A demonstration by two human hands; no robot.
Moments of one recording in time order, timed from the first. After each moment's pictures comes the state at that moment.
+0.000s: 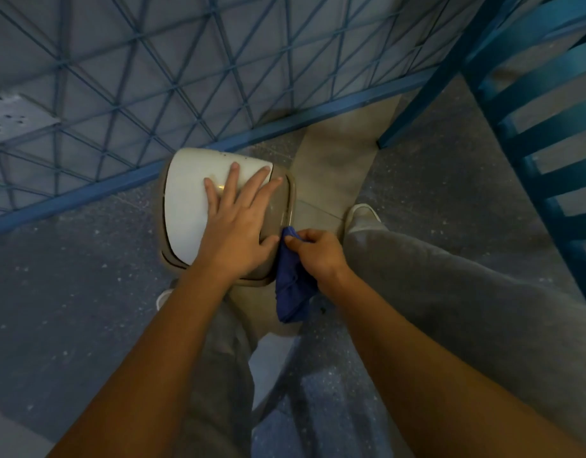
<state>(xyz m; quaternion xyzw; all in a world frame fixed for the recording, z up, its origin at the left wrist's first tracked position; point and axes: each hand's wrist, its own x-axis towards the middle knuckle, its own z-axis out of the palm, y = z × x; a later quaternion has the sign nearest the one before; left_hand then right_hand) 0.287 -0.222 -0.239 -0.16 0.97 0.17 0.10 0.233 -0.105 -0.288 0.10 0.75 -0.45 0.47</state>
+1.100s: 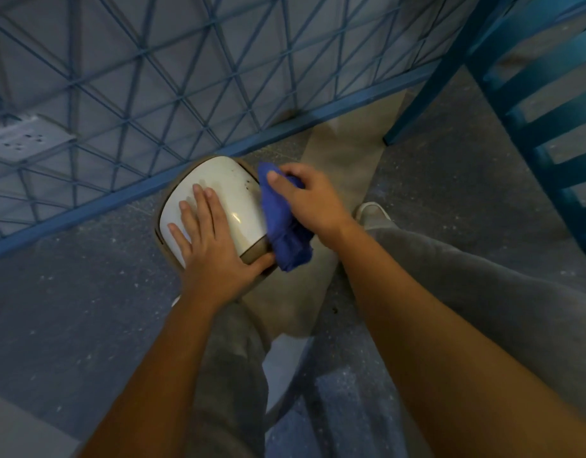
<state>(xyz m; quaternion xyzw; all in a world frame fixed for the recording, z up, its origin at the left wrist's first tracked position) 0.326 -0.223 -0.253 -0.35 0.92 0.18 0.09 0.186 -0.145 -0.245 -0.14 0.75 -0.53 0.36</state>
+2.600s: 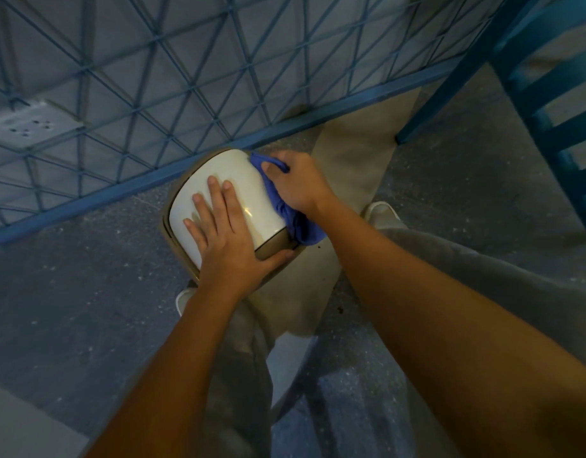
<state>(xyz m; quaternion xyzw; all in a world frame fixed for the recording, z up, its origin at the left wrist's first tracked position) 0.322 -0.222 -0.259 -0.35 0.91 0.19 0.10 0.178 -0.189 -0.271 -0.21 0.81 -0.42 0.35</state>
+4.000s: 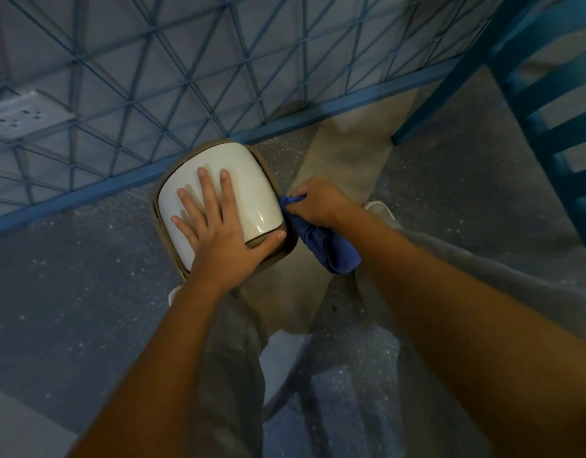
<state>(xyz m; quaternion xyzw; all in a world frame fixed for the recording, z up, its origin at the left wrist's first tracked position) 0.317 -0.228 -0.257 -0.37 0.90 0.22 0.10 0.167 -0.154 -0.285 -0.29 0.83 -0.18 0.44</state>
